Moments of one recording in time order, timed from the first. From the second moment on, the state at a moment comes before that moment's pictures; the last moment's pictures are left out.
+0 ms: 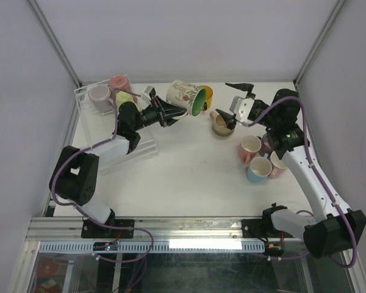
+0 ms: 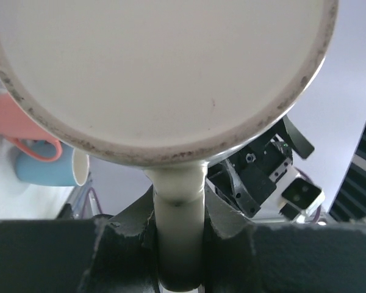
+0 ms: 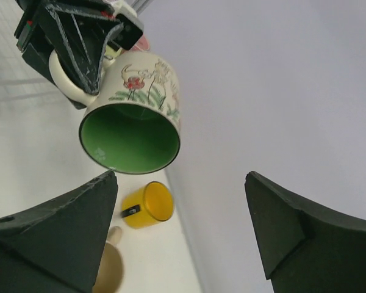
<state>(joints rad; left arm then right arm) -0.39 1.65 0.90 0.93 0.74 -1.73 0.28 1.11 1.09 0.00 -0.81 -0.94</state>
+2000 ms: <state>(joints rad) -0.04 1.18 1.11 -0.62 -0.10 -0.61 0.18 1.41 1.14 0.04 -0.85 -0.18</state>
